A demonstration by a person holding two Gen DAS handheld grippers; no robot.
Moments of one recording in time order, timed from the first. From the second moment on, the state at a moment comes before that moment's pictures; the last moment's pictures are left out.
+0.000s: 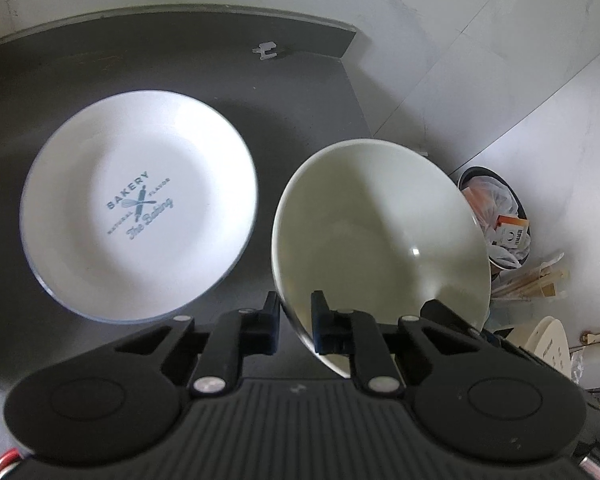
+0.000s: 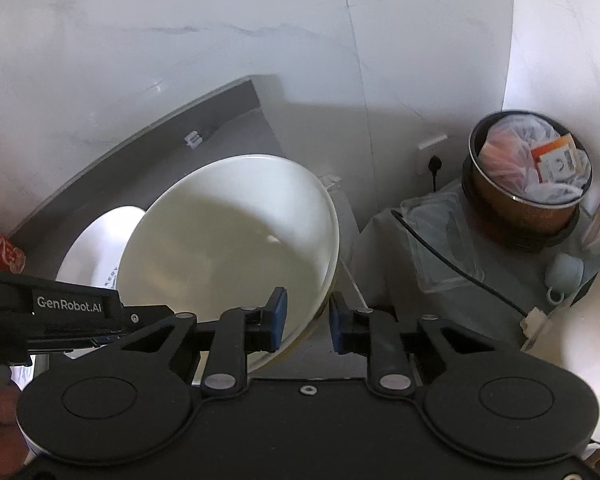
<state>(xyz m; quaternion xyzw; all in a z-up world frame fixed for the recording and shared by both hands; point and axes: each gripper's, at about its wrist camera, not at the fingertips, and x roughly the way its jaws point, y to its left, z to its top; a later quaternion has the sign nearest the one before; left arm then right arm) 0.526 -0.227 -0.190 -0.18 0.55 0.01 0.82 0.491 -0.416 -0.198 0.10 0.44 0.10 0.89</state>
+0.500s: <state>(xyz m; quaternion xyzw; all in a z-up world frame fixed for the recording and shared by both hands) 0.481 -0.194 -0.126 -0.18 0.51 0.01 0.84 0.450 -0.393 -0.134 0.13 0.40 0.11 0.90</state>
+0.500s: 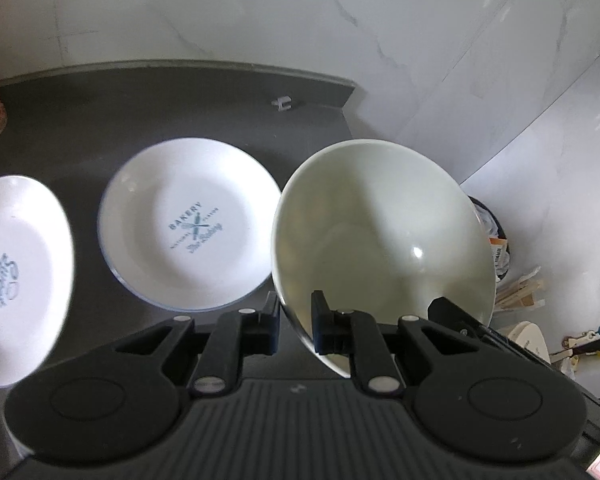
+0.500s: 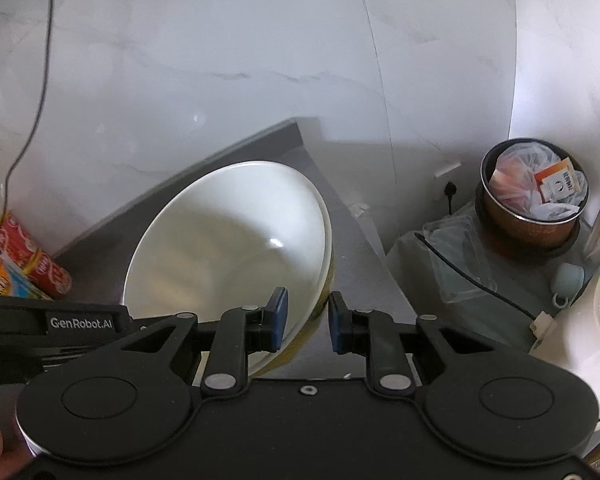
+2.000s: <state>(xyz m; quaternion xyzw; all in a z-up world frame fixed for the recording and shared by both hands) 0.327 -0.109 -0.109 -0.19 0.52 -0.02 0.83 0.286 -0.310 -0.126 0.11 0.41 0.08 0.90</state>
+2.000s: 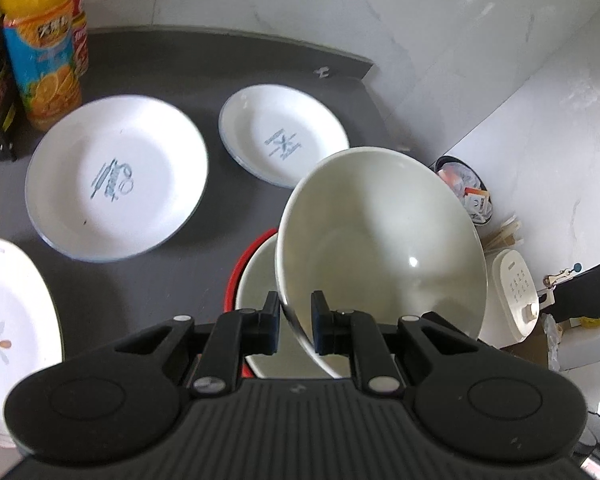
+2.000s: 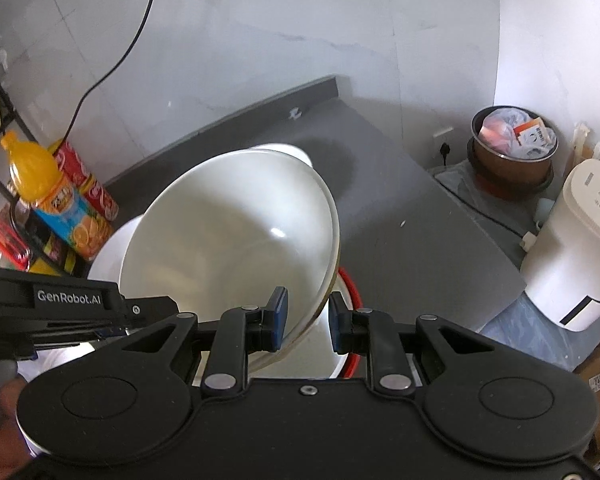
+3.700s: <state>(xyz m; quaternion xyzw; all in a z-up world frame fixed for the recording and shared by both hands) 0.234 0.013 -0.089 -0.22 0.49 0.03 0.84 0.249 -0.263 -0.128 0.09 0.42 0.01 0.90</state>
